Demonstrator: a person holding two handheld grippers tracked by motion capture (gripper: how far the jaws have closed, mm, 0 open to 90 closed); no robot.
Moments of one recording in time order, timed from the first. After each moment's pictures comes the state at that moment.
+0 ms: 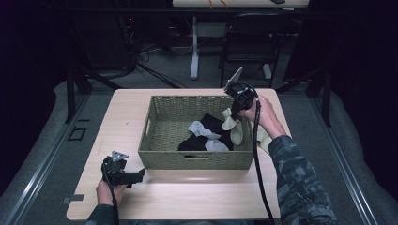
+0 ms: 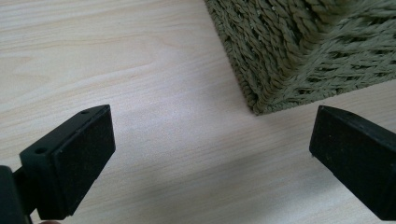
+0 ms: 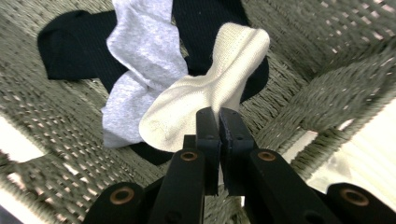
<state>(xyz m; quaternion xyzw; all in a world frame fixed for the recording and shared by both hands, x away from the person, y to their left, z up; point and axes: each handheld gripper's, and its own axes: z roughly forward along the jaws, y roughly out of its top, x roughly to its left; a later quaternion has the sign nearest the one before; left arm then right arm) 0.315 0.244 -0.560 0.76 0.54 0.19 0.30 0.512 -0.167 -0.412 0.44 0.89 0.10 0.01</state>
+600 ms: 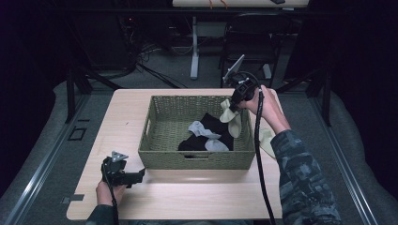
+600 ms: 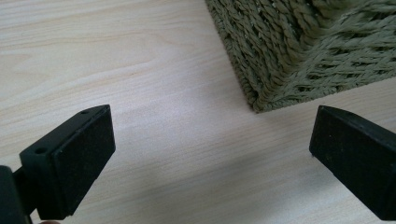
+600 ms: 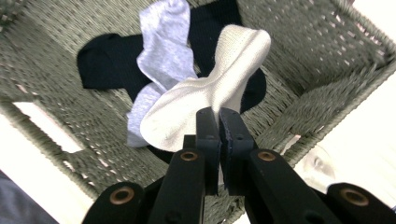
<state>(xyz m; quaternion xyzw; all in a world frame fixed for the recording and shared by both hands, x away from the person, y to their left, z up) 0.314 0.245 -0.561 0.76 0.55 0.19 0.30 0.506 -0.162 -0.369 0.43 0.89 0.12 0.02</state>
